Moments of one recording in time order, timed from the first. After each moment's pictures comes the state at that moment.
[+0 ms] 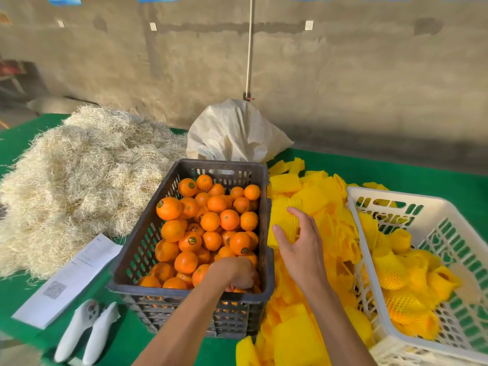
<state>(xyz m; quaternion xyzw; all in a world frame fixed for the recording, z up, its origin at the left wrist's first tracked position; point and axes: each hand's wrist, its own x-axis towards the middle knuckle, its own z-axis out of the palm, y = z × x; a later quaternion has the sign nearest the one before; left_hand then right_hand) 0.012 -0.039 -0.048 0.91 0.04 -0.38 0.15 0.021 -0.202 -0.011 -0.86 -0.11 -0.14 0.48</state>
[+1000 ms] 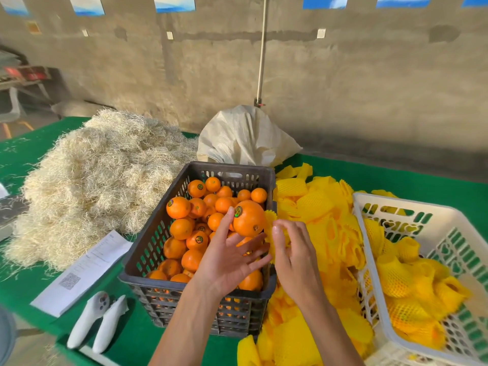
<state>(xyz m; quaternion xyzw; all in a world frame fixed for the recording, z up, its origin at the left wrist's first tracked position) -0.055 -0.041 0.015 0.35 0.15 -0.09 0.92 -0.011 -0.198 -0.005 -0.81 -0.23 -0.18 0.51</state>
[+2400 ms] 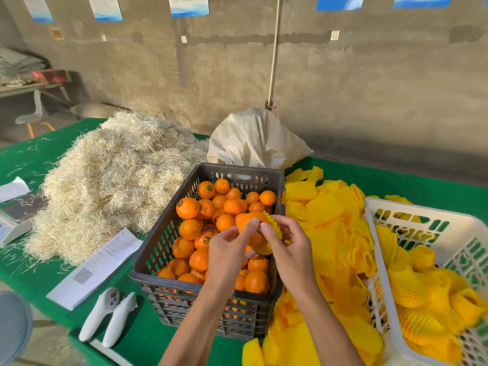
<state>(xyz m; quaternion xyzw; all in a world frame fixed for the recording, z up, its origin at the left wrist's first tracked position) -0.062 -0.053 0.018 0.62 0.18 0.17 0.74 -0.006 -0.174 0.006 -0.74 -0.16 -0.03 0.65</state>
